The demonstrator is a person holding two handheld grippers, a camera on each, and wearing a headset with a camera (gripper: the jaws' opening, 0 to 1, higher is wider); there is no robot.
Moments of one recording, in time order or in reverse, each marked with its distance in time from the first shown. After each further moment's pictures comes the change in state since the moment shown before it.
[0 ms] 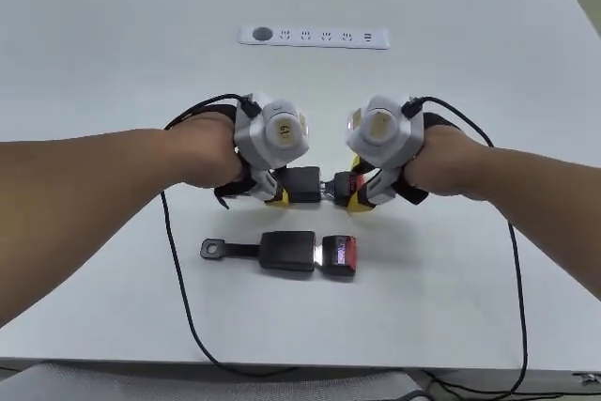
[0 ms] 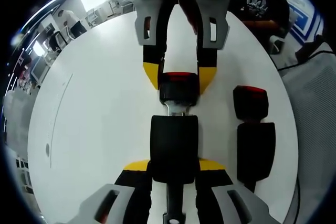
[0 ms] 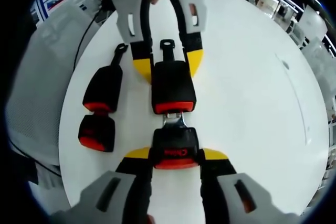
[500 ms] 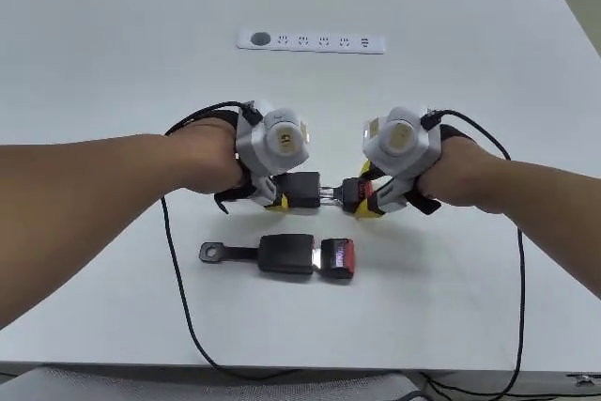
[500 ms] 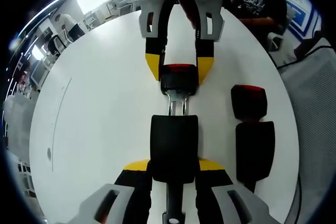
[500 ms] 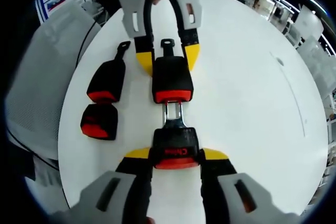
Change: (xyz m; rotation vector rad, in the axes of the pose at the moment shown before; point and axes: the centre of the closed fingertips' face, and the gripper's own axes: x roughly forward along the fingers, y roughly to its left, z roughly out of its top) left arm 0.000 -0.002 0.002 0.033 0.002 0.004; right arm -0.011 0.004 -0.021 0.010 -0.029 -0.026
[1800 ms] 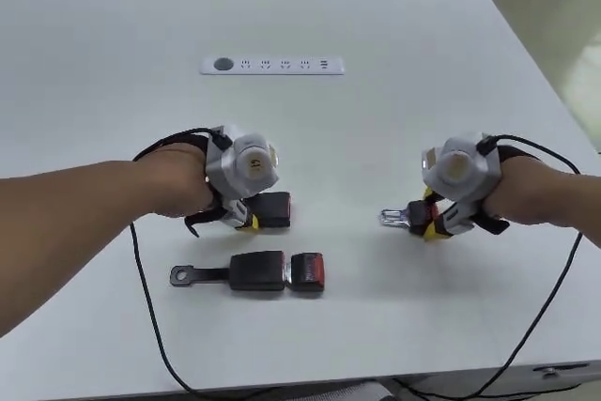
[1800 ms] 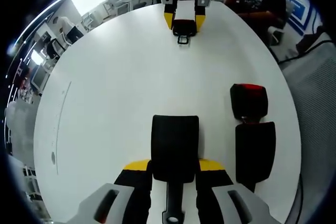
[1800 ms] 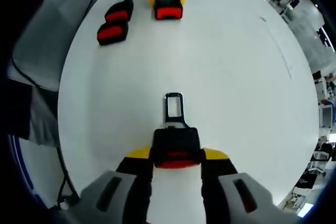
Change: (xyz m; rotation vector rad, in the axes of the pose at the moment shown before) left arm 0.003 0.002 0.001 0.033 0.036 0.032; right arm -0.061 0.008 -0.127 0.009 0.258 -0.072
